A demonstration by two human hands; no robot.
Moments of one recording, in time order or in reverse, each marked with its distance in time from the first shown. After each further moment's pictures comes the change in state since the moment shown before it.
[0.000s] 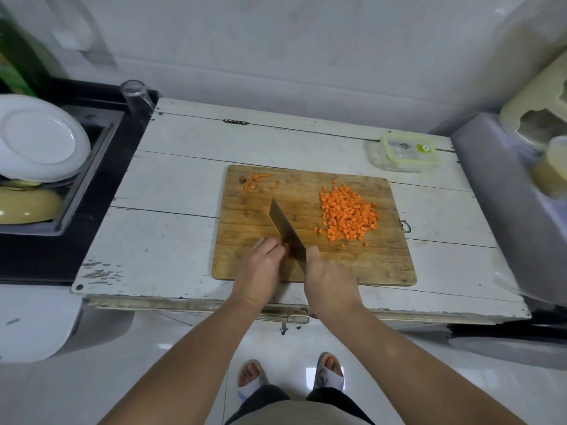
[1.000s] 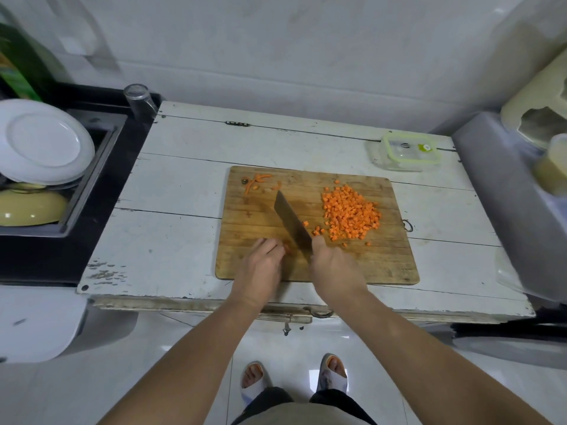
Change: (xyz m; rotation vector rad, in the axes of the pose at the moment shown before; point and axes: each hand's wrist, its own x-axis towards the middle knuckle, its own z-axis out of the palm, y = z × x) left_hand -0.003 -0.004 -0.003 0.002 0.004 0.007; right_hand 0.020 0.009 -0.002 0.074 0.045 0.025
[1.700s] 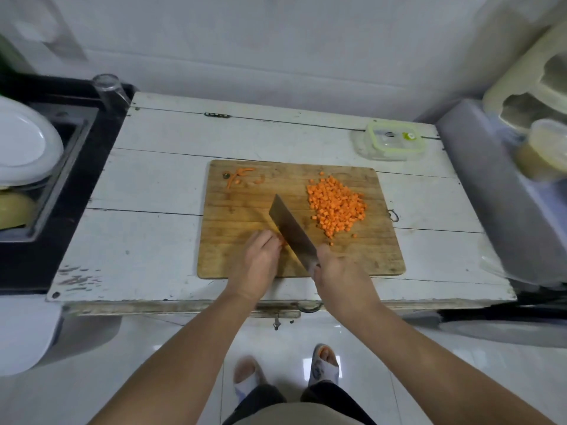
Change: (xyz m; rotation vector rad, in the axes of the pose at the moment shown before) left_hand 0.013 0.016 0.011 -0.009 -0.016 0.026; right_hand -0.030 0.036 -0.001 0.017 0.055 -0.093
